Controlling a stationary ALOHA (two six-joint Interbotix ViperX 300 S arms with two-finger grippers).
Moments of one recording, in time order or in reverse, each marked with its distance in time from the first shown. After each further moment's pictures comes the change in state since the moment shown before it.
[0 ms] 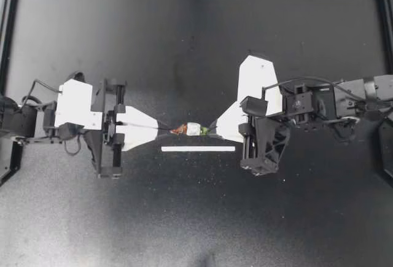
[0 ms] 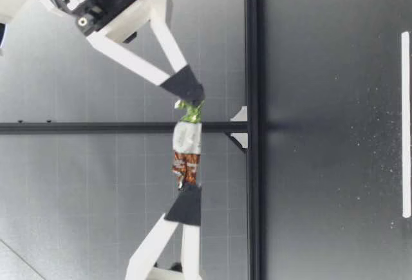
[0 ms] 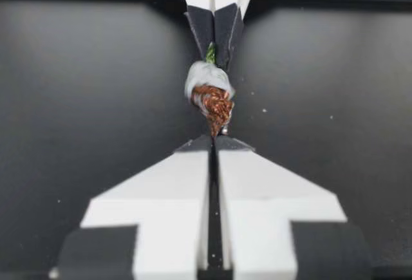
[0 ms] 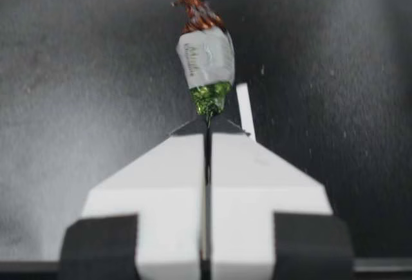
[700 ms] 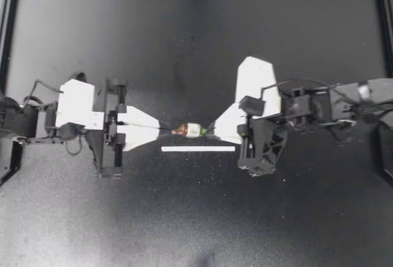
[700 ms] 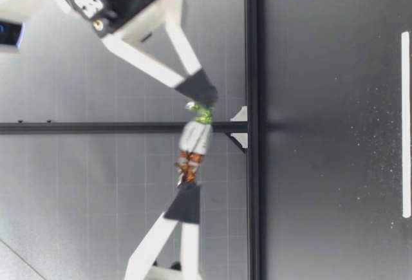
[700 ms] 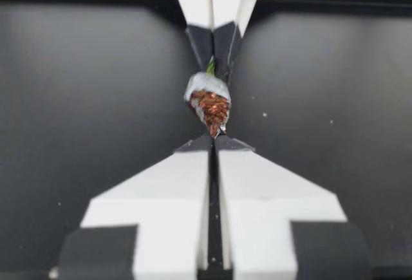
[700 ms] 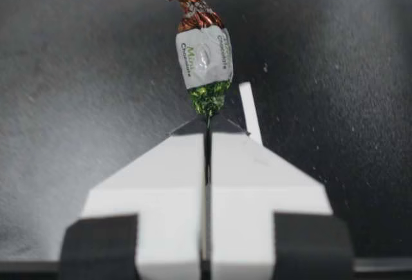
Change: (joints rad) left arm 0.000 -0.008 0.009 -0.008 -0.020 0.000; right arm 0.002 -0.008 0.038 0.000 -0.046 0.060
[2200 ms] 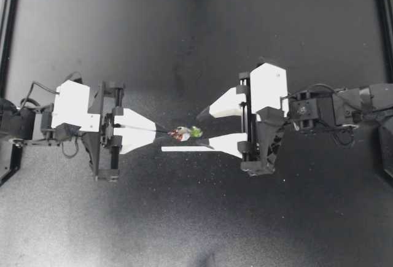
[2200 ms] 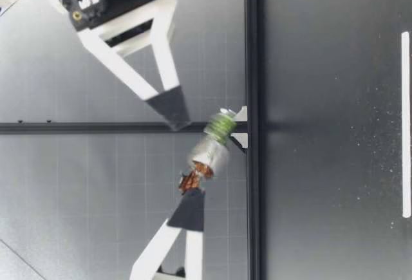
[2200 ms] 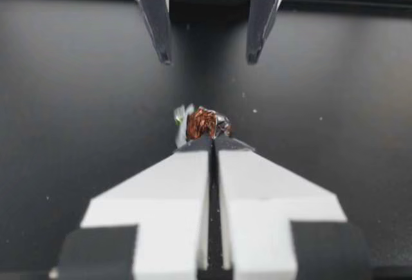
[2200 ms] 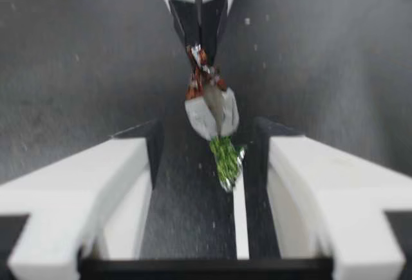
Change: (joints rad) left arm -0.015 -0.002 0.011 0.005 -0.006 -0.017; right arm 0.000 0.023 0.048 -0.104 -0.288 -0.066
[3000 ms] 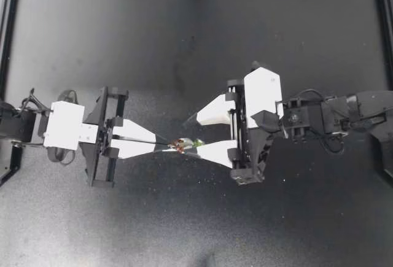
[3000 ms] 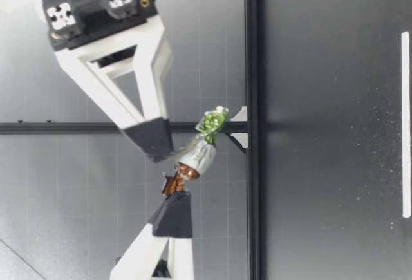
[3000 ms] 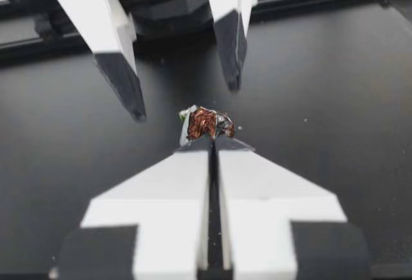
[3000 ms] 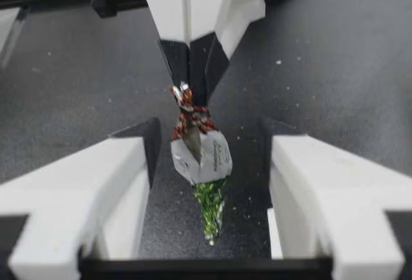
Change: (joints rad) left arm -0.005 0.000 -0.005 0.138 -0.040 0.091; right arm 0.032 0.071 -0.031 0.000 -0.110 0.057
